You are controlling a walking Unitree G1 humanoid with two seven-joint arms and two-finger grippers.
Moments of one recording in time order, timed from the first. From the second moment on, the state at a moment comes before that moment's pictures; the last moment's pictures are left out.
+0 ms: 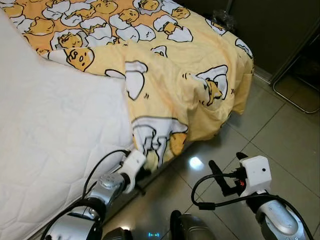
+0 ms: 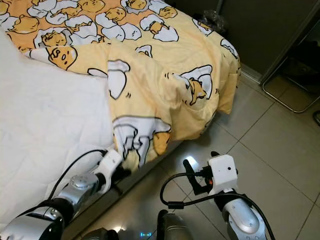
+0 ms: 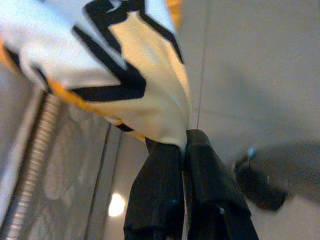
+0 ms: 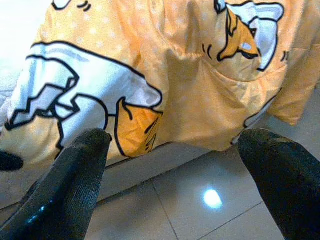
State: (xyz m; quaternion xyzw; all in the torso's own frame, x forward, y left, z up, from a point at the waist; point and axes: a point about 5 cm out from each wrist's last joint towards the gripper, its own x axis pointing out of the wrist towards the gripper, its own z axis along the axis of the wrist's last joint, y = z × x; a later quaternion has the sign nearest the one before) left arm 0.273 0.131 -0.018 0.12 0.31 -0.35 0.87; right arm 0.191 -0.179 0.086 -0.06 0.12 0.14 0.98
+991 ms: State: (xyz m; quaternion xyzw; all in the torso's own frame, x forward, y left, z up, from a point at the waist) left arm 0.193 0.074 -0.045 0.10 0.31 -0.65 0.69; right arm 0.192 -0.156 0.103 -0.01 0.10 0.22 0.97
